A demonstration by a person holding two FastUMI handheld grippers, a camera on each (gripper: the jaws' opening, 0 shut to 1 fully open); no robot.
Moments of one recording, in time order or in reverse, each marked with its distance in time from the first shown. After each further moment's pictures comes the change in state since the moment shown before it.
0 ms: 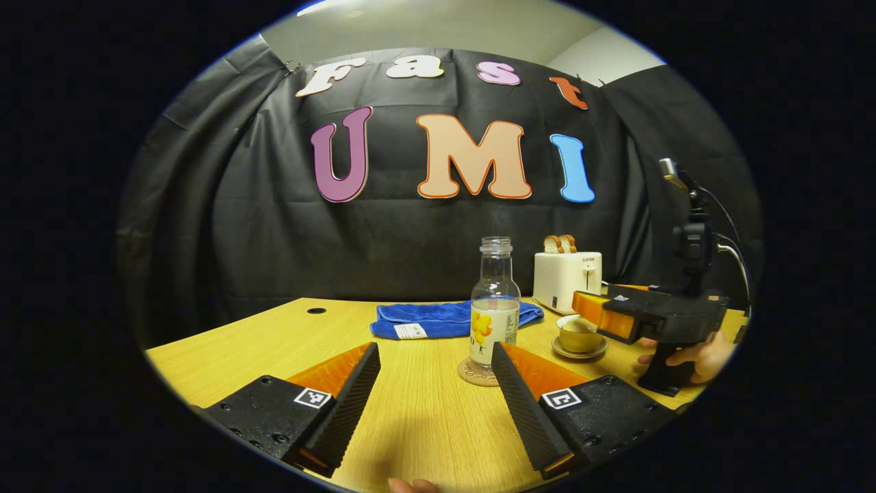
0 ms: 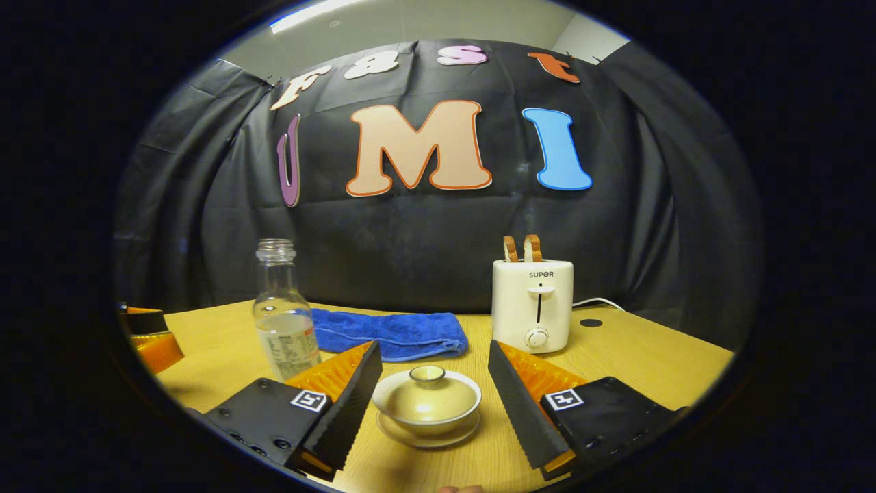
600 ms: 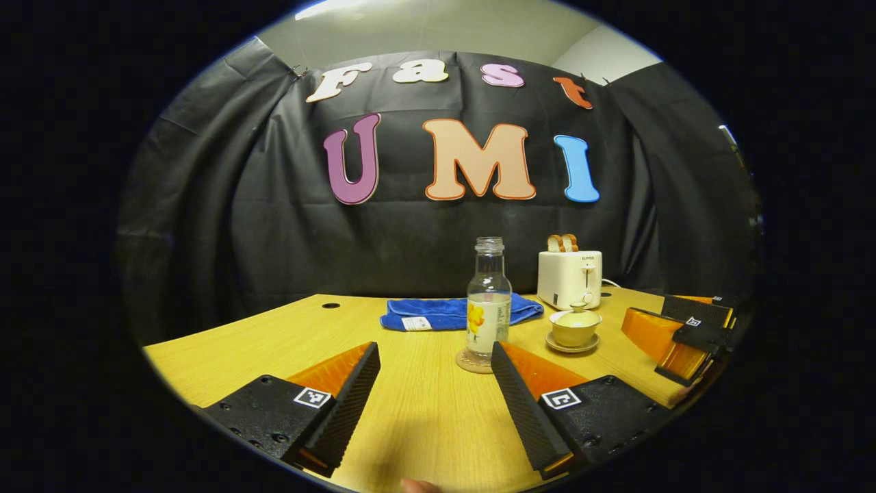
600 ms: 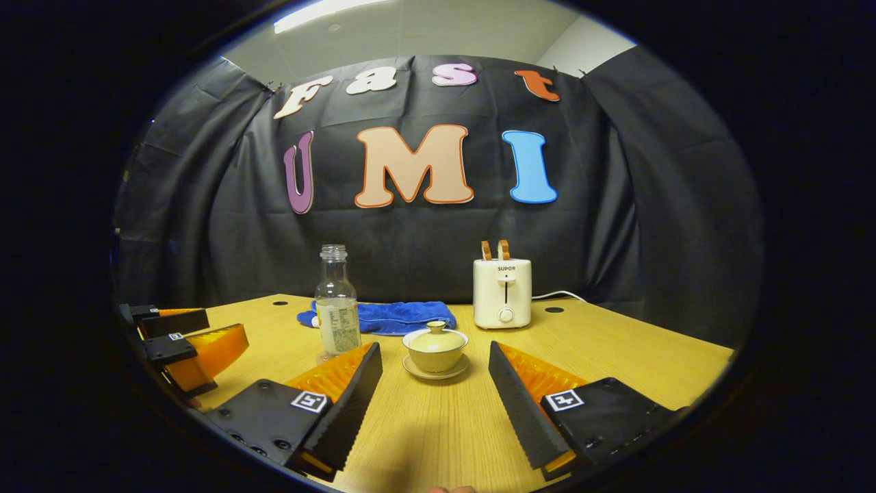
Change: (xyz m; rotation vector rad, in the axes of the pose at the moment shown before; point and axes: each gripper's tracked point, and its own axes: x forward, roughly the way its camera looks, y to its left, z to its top) left arm -0.055 -0.015 0.009 0.012 0.008 0.063; right arm -0.128 0.007 0.006 0.000 -0.010 -0.092
